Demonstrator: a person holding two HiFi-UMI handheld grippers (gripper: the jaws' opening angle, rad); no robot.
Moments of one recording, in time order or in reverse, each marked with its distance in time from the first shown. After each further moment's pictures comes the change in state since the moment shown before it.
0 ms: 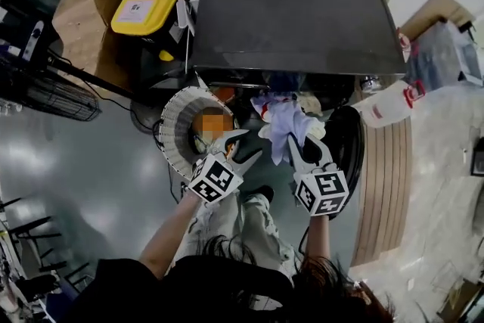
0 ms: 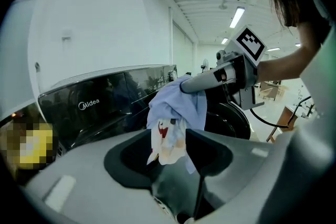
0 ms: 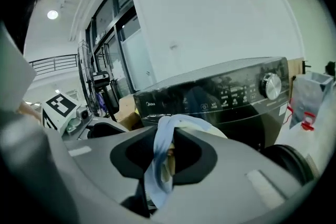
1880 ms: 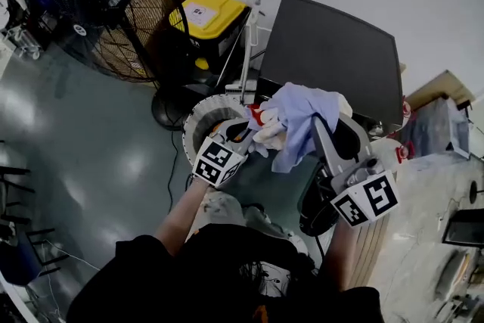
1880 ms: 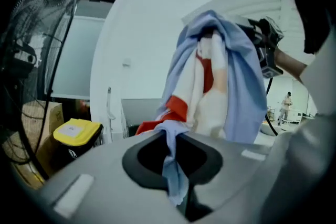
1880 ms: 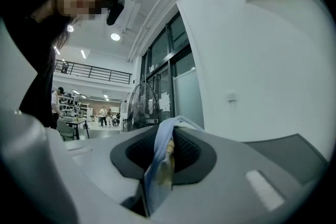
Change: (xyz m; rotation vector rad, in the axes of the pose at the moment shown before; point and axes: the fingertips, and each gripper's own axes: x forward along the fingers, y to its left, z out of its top) left arm -0.163 0.077 0.056 -0.304 -0.317 0.361; right arm -0.096 0.206 0.255 -0.323 -0.363 0.446
